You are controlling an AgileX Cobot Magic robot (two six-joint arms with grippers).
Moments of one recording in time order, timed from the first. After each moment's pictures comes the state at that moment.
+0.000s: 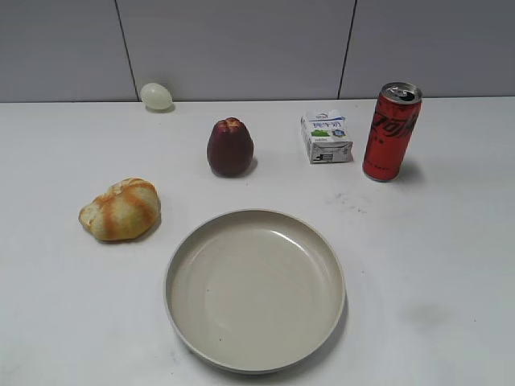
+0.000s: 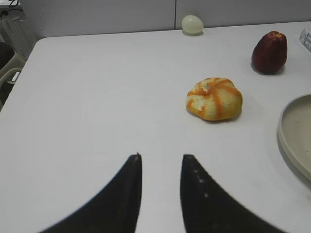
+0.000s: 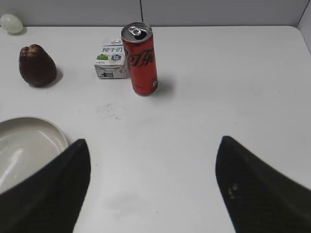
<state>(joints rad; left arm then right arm) -0.07 -0.01 -0.50 -0.08 1.04 0.11 0.17 0.52 -0.69 0.00 0.75 0.10</state>
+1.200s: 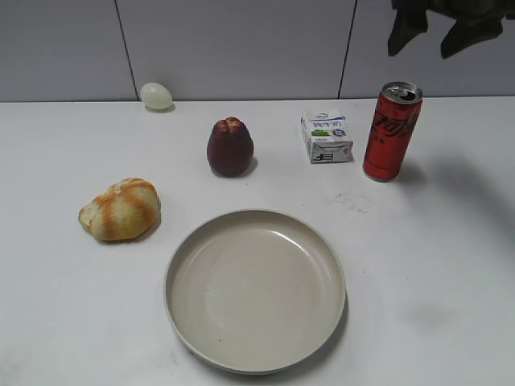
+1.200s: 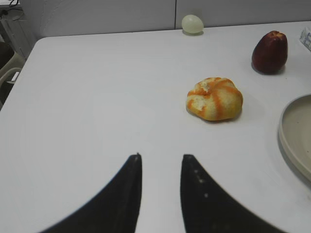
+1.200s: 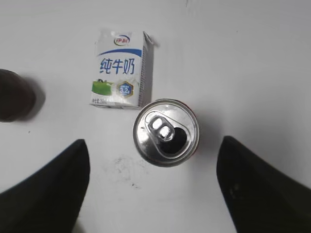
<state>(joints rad) -0.07 -0.01 -0.50 -0.08 1.04 0.11 0.17 1.96 -1.80 0.11 1.00 0.07</state>
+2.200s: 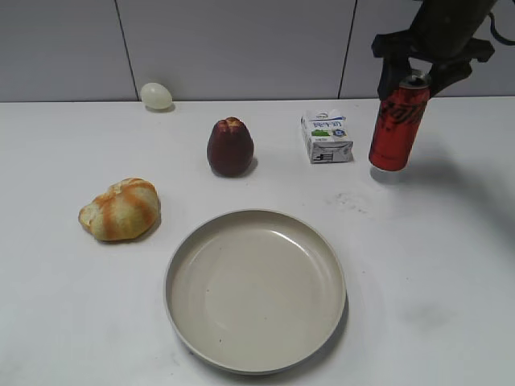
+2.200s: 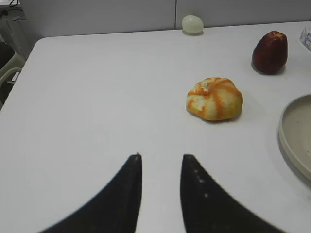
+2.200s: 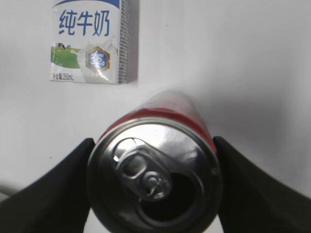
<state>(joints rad) -0.07 -0.01 -0.50 -0.08 1.04 0.11 0.17 2.12 -1.92 0.10 1.13 0.07</state>
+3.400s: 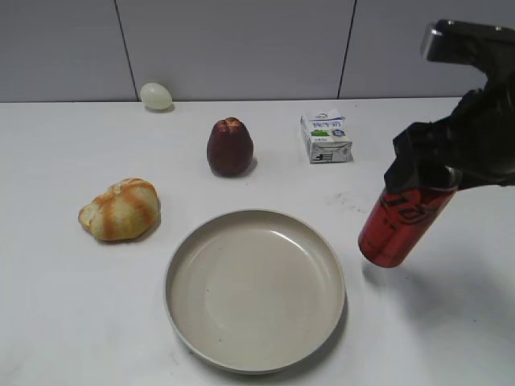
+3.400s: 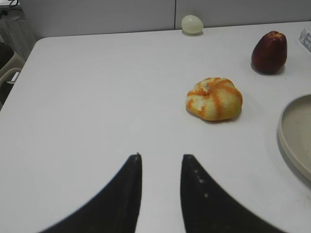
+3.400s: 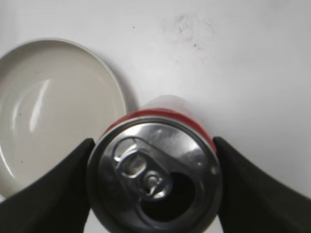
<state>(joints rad) -0.07 -0.01 -0.50 -0.08 1.04 0.11 0.38 1.38 -0.90 0.15 0.67 0.14</state>
